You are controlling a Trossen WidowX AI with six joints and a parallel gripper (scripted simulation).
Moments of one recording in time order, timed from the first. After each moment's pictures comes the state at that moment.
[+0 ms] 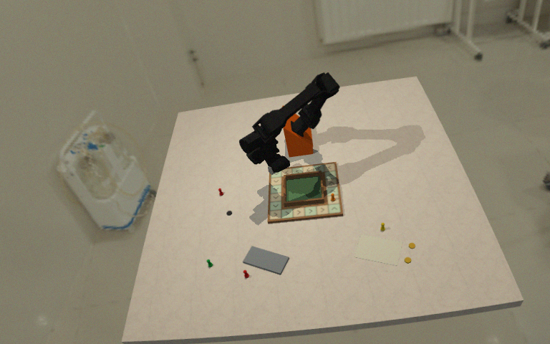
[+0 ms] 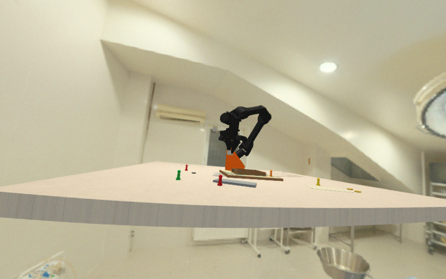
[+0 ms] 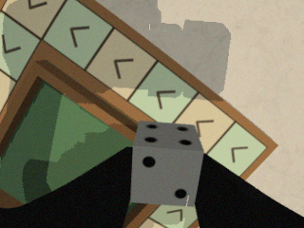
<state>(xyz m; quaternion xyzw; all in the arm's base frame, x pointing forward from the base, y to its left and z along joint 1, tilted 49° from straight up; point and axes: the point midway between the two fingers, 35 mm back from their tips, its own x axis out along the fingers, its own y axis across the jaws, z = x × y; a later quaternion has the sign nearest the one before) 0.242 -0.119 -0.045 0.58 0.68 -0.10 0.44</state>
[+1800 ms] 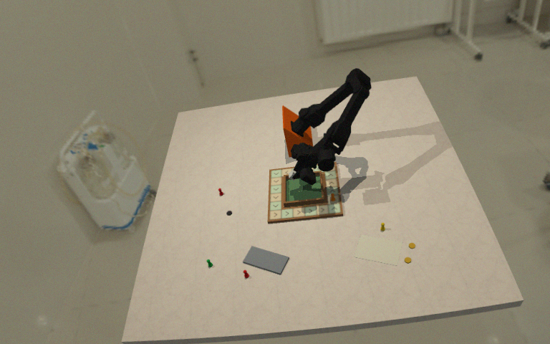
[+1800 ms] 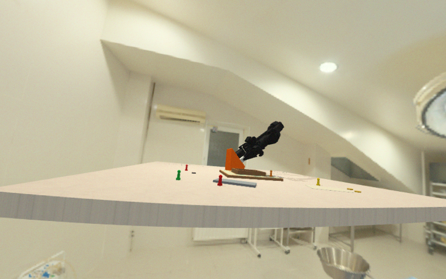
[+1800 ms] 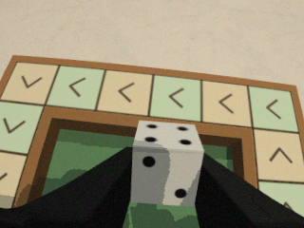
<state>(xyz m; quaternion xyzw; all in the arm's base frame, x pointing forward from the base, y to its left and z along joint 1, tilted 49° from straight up) 0.261 -0.021 0.000 0.52 0.50 -0.50 0.48</state>
